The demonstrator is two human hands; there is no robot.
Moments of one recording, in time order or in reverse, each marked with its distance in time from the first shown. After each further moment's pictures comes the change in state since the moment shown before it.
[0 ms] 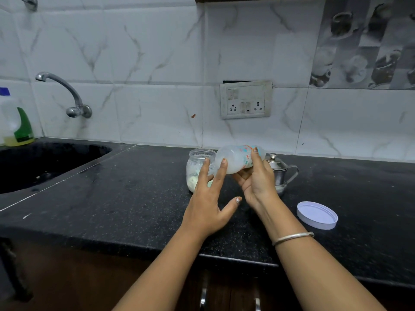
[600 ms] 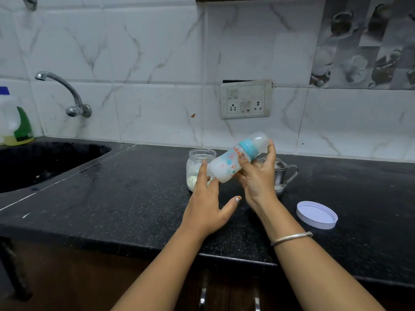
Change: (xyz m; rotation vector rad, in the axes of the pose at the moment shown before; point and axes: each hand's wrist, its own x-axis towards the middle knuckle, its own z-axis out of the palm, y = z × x) left_hand 0.001 -0.007 0.006 0.086 -0.039 -0.103; right_hand -0.006 -0.001 0.001 -0.113 -0.107 -0.156
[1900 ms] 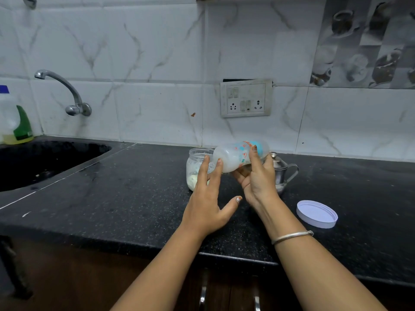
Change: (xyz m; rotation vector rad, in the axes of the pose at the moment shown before) left_hand 0.000 0.004 -0.003 -0.087 0.084 0.117; right_hand 0.002 0.000 0.000 0.081 0.064 0.061
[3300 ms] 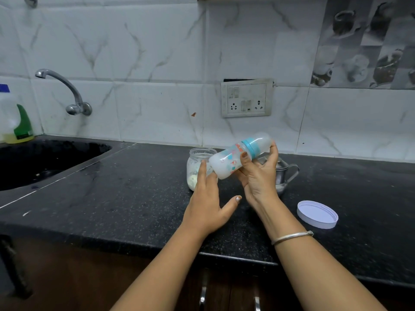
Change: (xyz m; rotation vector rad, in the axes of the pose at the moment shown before) left_hand 0.000 -0.002 0.003 0.033 -0.073 -0.144; right_hand -0.003 0.000 -0.001 -0.011 -0.091 -0.069
